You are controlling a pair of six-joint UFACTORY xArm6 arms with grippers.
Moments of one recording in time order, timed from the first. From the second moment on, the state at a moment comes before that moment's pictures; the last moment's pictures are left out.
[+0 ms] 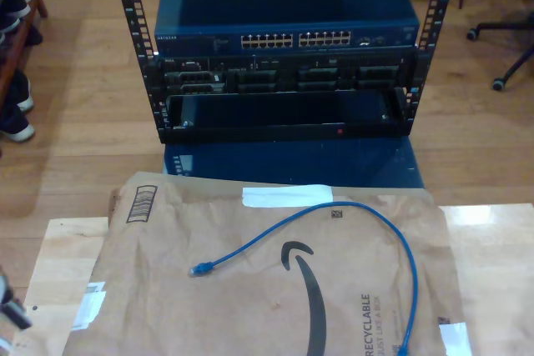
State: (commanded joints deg) left arm 25.5 -22.2 -41.5 -8.4 88.5 -74.2; right arm -9.1 -22.8 -38.8 -6.9 63.7 85.3
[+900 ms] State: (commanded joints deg) left arm 8.2 -19.2 -40.7 -16.5 78.4 -86.9; right arm 36.8 10.3 -62.5 5.8 52.8 103.6
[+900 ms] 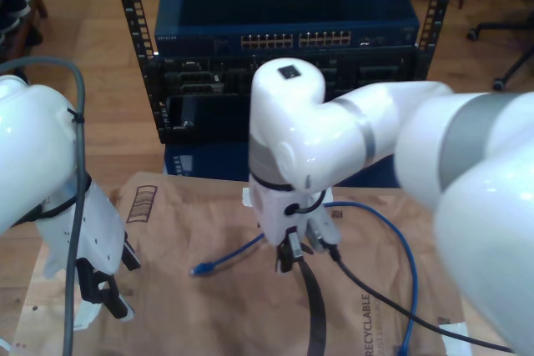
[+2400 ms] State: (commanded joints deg) left arm 8.5 -18.8 -48.6 -34.2 84.2 -85.9; right arm 26.7 -8.7 -54.6 26.2 62.6 102.6
